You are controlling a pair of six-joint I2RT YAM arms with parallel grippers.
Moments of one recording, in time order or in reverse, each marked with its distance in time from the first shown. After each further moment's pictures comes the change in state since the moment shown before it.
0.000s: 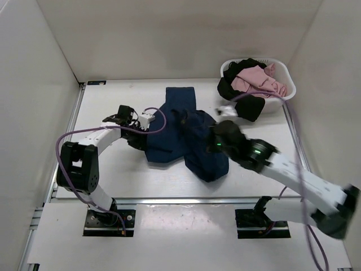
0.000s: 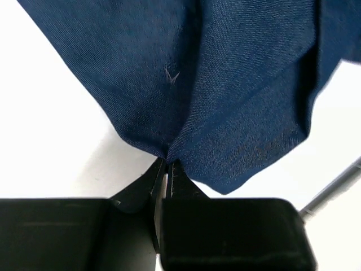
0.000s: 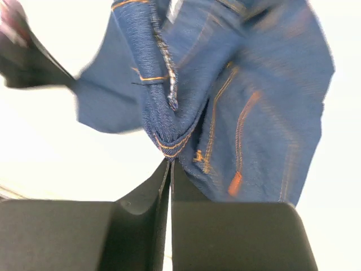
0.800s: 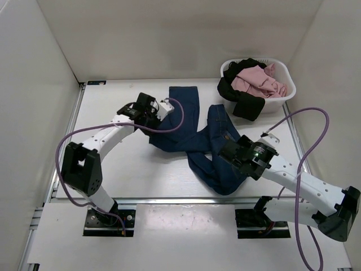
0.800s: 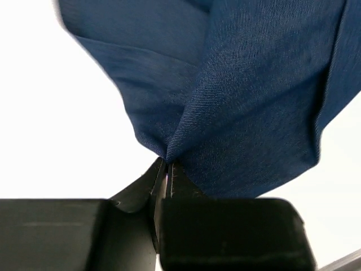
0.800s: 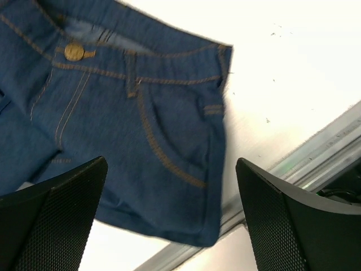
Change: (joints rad) left arm -0.240 0.011 0.251 -0.032 -0.388 0.095; right arm 0.000 -0.131 -0.072 -0.801 0.445 1.037
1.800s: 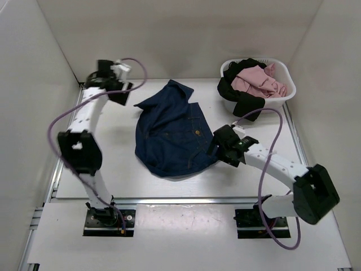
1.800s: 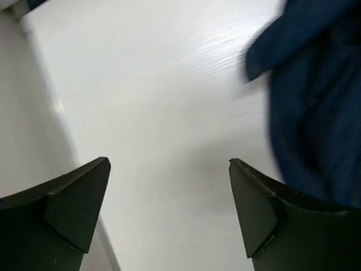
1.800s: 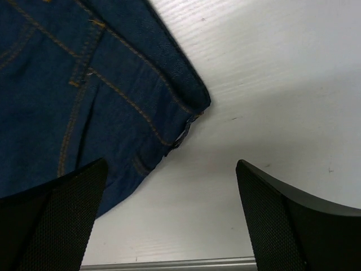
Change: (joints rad) left arm 0.323 0.298 0.573 -0.129 -0.138 0.018; right arm -0.264 0.221 -0.186 0.766 -0.485 -0.649
